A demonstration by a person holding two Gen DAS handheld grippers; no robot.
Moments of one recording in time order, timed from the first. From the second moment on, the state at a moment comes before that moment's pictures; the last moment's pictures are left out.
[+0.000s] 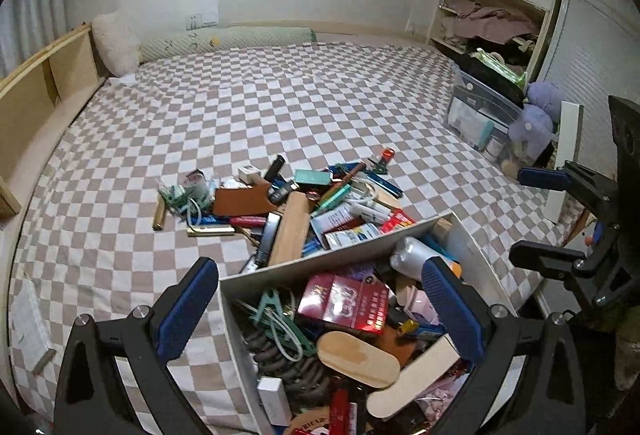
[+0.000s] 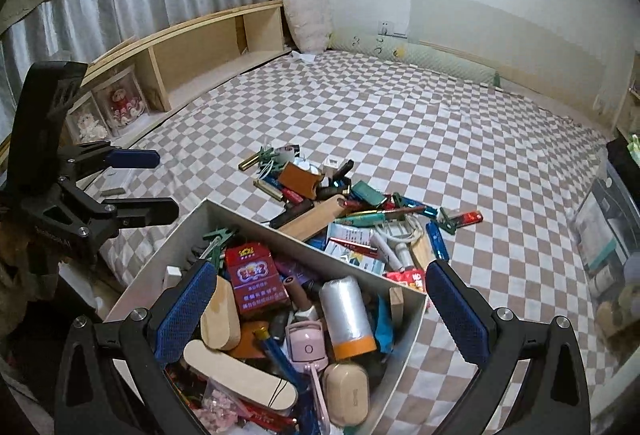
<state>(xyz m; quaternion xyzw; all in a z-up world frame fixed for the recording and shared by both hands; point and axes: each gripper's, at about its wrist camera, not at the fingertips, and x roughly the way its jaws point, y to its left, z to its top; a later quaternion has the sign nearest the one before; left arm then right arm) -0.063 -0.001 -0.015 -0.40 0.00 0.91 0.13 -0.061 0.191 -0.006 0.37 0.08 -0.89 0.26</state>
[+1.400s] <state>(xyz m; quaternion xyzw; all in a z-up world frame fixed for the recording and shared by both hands) -0.121 -0.084 -0.013 -0.36 0.04 0.93 0.06 -0.140 0.256 -0.030 0.40 0.02 -0.90 0.16</state>
